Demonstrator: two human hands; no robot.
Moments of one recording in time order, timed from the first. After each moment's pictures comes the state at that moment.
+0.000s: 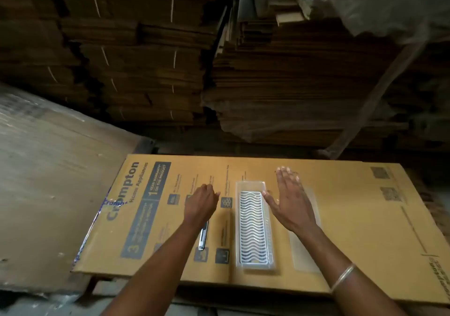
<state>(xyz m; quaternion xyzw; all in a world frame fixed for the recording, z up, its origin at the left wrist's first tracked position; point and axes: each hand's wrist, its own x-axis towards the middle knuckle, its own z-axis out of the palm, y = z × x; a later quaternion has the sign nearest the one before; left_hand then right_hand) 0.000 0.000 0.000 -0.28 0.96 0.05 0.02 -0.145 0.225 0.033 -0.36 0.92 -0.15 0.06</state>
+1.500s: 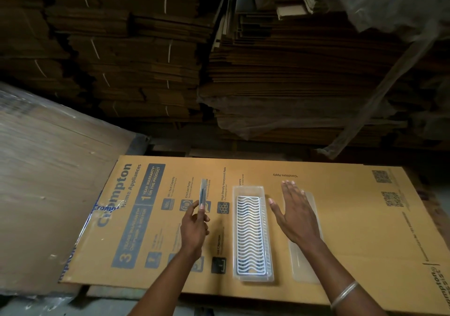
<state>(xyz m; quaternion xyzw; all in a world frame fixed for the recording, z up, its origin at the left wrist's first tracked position) 0.025 0.023 -0.044 -0.47 0.57 0.64 -0.20 -0.162 0.233 0.007 -0.32 0.93 -0.17 0.10</state>
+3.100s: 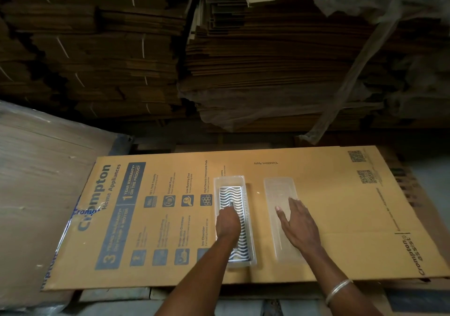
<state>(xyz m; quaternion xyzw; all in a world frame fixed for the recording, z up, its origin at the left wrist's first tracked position) -0.066 0.129 -0.060 -0.44 0.82 0.34 0.11 -0.158 0.316 -0.048 -0.17 0.95 -0.19 0.17</state>
